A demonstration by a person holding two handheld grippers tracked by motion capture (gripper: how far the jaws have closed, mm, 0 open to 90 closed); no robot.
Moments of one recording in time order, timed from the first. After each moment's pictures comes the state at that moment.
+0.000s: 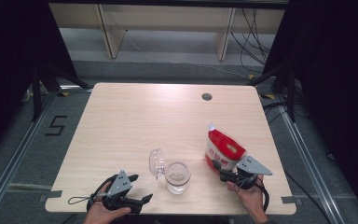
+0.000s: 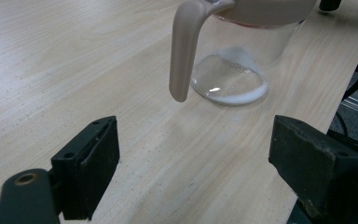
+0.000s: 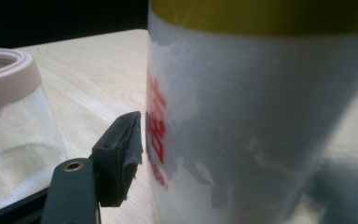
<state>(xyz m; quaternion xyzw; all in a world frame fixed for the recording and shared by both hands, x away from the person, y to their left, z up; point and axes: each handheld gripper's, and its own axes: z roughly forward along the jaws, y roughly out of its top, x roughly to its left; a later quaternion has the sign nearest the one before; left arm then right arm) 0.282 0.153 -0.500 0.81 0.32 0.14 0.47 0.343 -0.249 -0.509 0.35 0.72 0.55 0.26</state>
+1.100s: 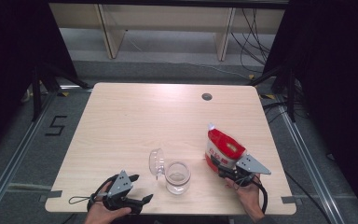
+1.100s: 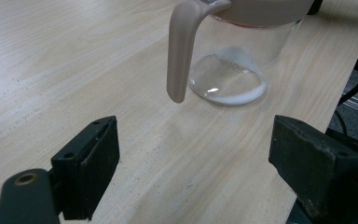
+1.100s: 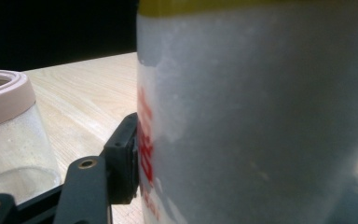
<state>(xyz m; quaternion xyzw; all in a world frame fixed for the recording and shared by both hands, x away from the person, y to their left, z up) 0.281 0.151 -0.500 0.81 0.32 0.13 0.47 0.353 -0.249 -0.516 0.33 0.70 0.57 0.27</state>
